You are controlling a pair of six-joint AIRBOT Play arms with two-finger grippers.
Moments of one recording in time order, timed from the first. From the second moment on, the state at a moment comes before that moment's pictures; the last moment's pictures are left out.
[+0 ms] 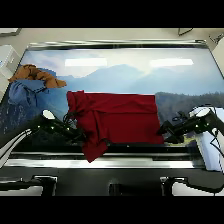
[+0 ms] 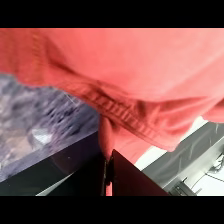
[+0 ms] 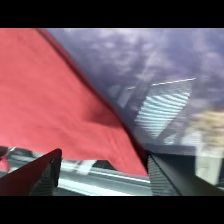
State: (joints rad) left arm -0.12 -1.50 0.79 0.76 -1.25 -1.28; right arm -0.35 -1.46 0.85 -1.04 1.36 1.51
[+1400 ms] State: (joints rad) left arm 0.29 -0.78 2.01 0.76 -0.88 -1.33; right arm -0.35 -0.78 1.94 -1.05 0.89 1.48
